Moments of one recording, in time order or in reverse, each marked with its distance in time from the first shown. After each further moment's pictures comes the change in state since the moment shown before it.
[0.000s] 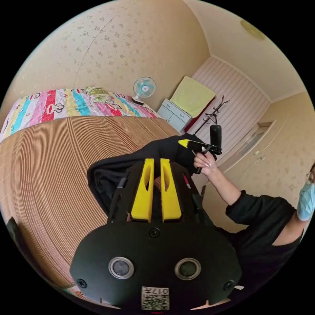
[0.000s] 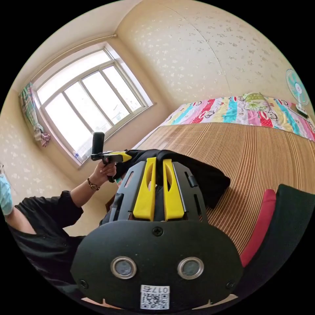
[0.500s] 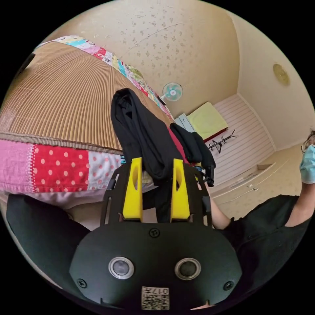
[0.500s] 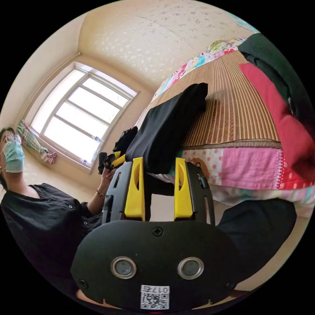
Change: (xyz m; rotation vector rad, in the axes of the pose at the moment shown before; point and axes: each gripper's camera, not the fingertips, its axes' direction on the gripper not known) left arm -0.048 0.183 0.025 0.230 -0.062 -0.450; right arm 0.061 0.185 0.039 -0.029 -0.087 0.365
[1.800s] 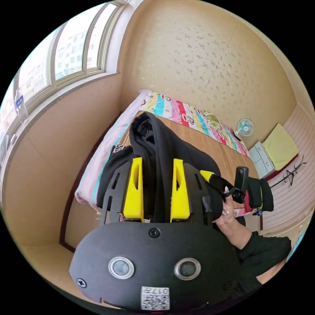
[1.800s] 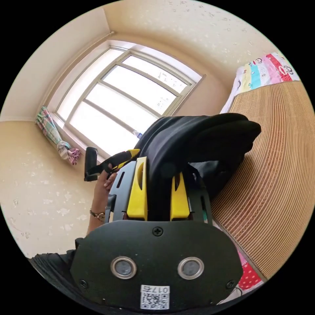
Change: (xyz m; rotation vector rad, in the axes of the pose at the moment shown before) left arm -0.032 -0.216 -0.493 0.201 -0.904 -0.175; right arm -0.306 -0.198 0.479 -0.119 -0.339 -0.176
